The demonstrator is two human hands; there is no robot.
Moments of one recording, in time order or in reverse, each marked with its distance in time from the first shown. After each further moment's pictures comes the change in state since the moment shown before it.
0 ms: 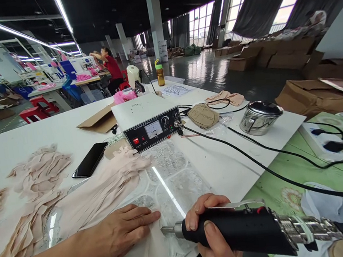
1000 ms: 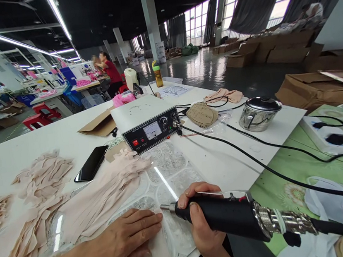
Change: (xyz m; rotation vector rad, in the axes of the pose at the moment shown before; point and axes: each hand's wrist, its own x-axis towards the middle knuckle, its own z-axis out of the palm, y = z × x) left_hand 0.004 0.015 -0.002 -0.128 0.067 -0.106; right_hand 0.016 0.022 0.009 -0.085 0.016 -0.149
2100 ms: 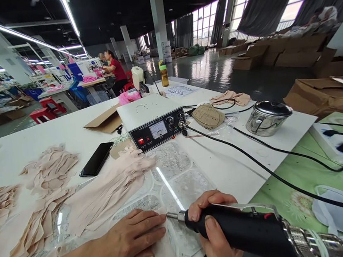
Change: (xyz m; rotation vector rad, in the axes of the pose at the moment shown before) left_hand -0.006 0.003 0.010 -0.005 0.071 0.000; right_hand -0.006 -0.018 0.000 0.017 0.014 0.014
